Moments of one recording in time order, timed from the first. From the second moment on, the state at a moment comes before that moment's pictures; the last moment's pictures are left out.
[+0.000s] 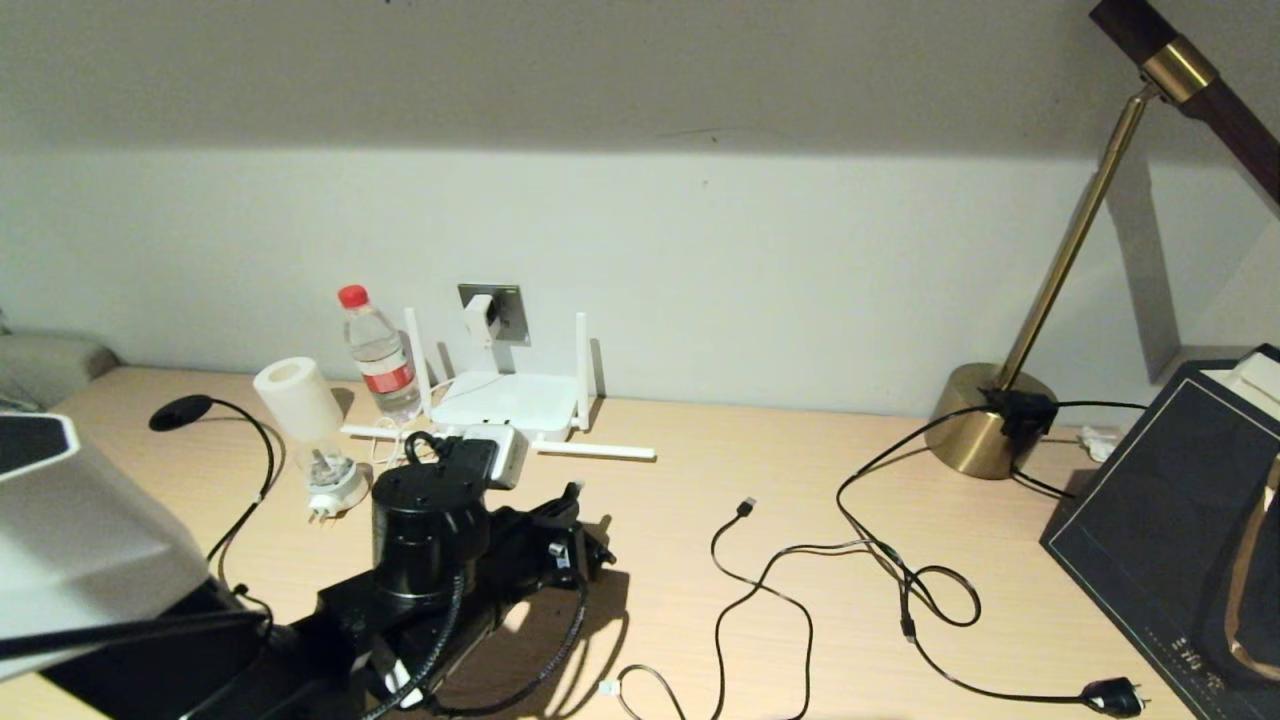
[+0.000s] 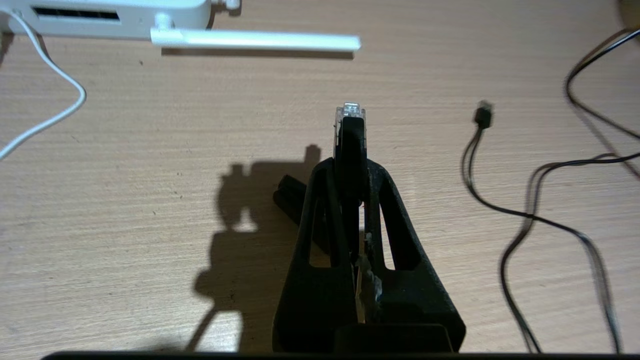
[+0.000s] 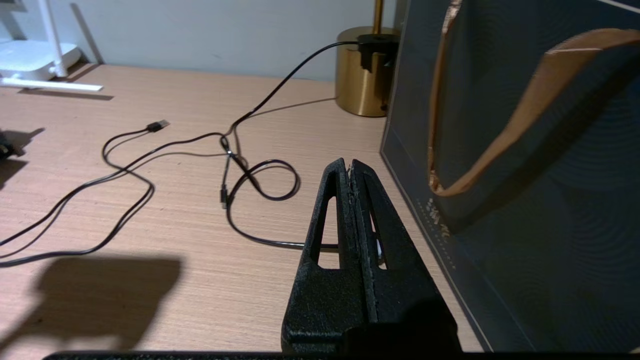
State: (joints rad) left arm -0.64 1.92 -0.52 -1.13 0.30 -0.19; right arm -0.01 0.01 0.00 -0.09 0.00 -0.01
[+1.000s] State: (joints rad) left arm -0.28 1.99 -0.60 -1.18 0.14 0.01; right arm -0.01 0.00 0.00 -0.09 0.00 -0.01
